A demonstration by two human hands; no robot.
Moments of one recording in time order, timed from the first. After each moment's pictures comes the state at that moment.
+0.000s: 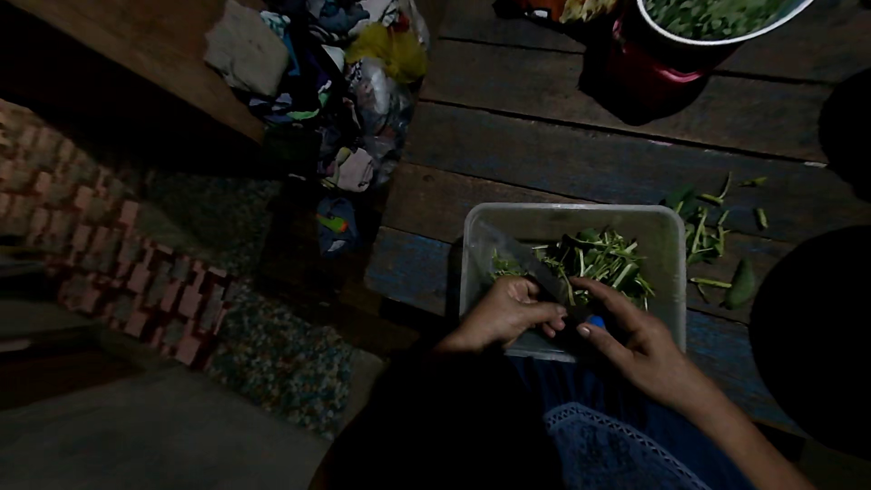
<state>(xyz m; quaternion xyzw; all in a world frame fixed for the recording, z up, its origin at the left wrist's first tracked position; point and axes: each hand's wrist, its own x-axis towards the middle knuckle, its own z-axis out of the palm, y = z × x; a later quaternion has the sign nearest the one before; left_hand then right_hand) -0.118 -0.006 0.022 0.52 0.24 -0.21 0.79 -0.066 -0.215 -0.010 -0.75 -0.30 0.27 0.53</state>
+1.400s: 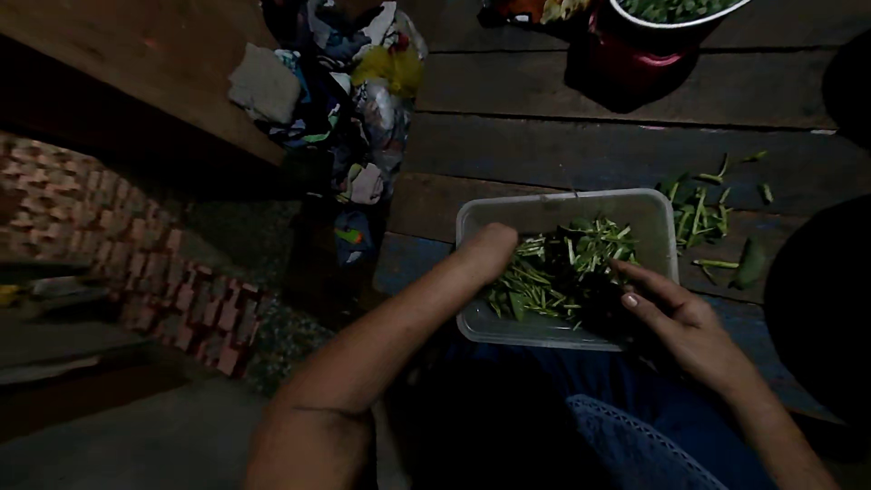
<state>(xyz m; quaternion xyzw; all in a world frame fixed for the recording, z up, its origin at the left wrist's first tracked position) -0.047 0.022 0.026 0.92 0.03 -0.38 0.14 -0.062 -0.248 -0.002 -0.73 -0.12 0.31 0.60</state>
